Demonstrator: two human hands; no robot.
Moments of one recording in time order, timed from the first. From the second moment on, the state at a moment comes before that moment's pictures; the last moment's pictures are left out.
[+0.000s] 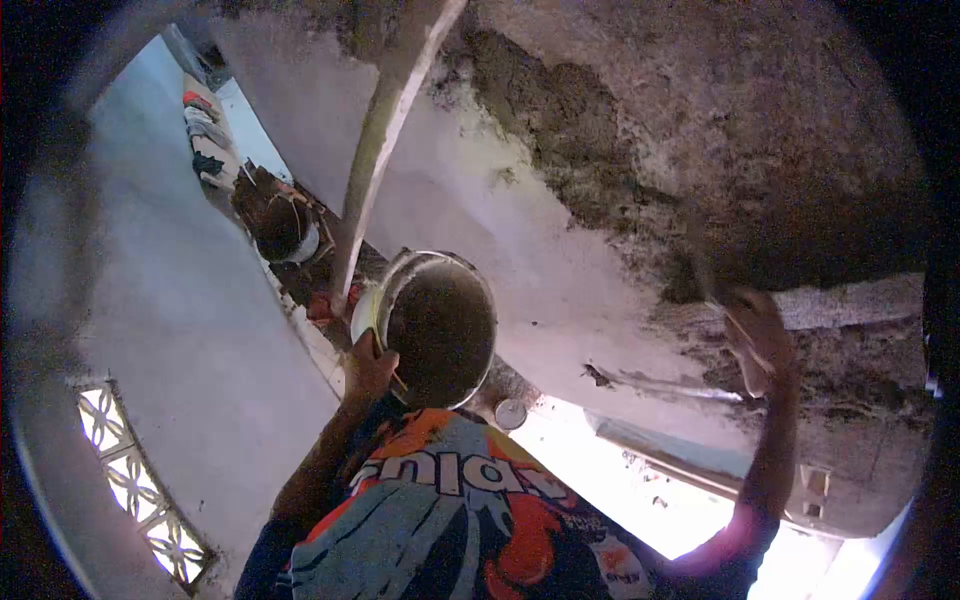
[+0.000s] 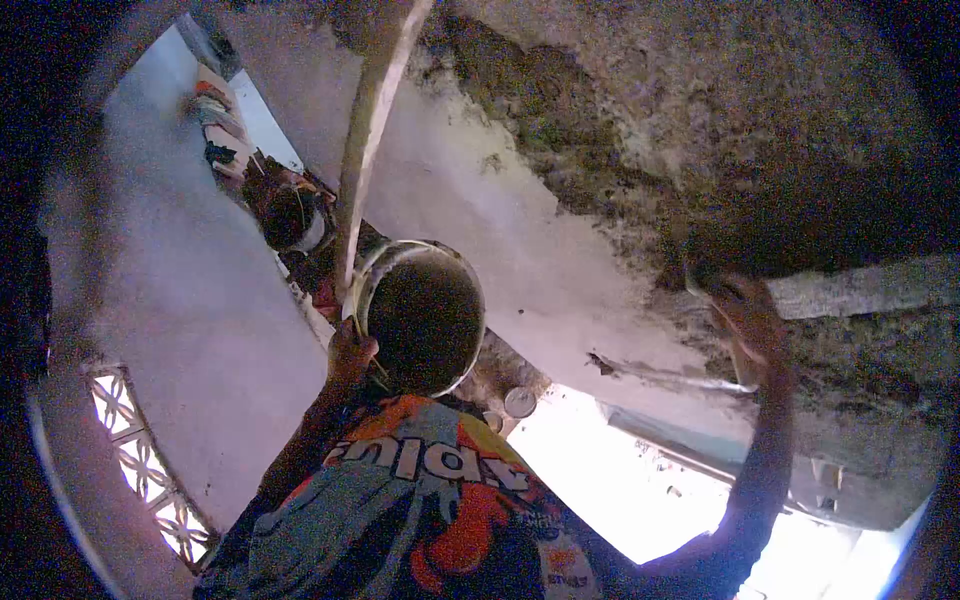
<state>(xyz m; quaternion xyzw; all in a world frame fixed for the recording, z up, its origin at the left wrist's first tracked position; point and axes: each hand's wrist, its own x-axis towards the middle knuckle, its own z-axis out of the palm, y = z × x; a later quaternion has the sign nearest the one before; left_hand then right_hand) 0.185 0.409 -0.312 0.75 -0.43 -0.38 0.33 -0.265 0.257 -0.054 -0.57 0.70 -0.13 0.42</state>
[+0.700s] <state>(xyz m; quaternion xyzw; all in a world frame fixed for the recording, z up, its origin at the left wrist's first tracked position) 0.144 0.292 -0.302 0.51 -0.74 -0.31 0.31 -0.069 0.383 -0.390 -0.72 0.64 -0.02 0.27</state>
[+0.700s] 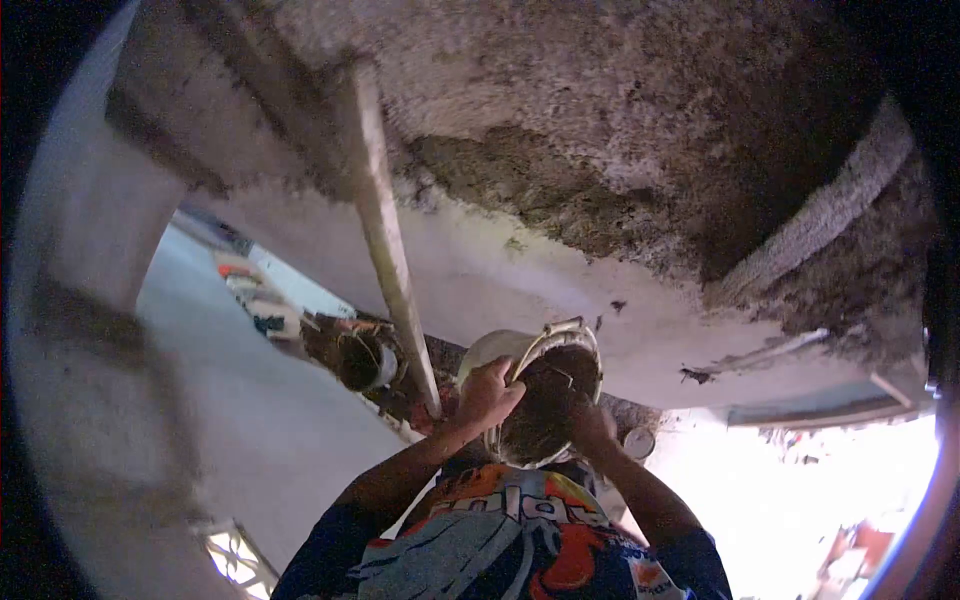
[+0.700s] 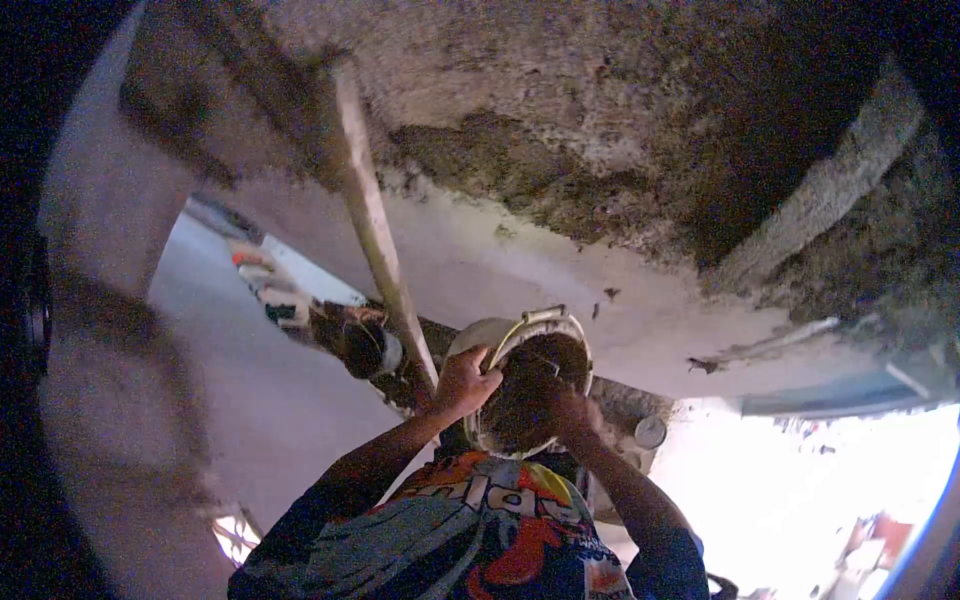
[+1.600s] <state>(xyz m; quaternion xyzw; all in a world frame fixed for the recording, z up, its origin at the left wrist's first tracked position) 0.243 0.132 -0.230 0.39 -0.66 -0.62 0.19 0.161 0.360 -0.282 -0.15 0.50 -0.49 0.70</state>
